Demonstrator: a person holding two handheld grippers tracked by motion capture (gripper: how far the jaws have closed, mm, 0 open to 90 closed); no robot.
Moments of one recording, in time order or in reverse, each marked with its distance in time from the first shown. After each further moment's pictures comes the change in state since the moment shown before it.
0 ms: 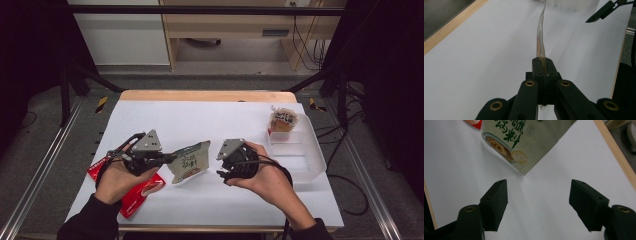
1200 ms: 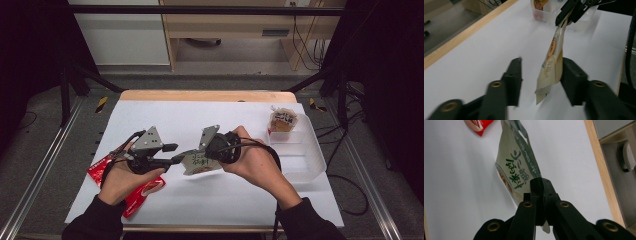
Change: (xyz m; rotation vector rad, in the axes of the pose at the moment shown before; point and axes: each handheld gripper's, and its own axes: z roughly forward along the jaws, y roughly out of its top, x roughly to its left) left arm -0.004 0.002 0.001 -0.157 0.040 -0.051; right arm -0.009 0.055 -0.007 0.055 0.002 -0.198
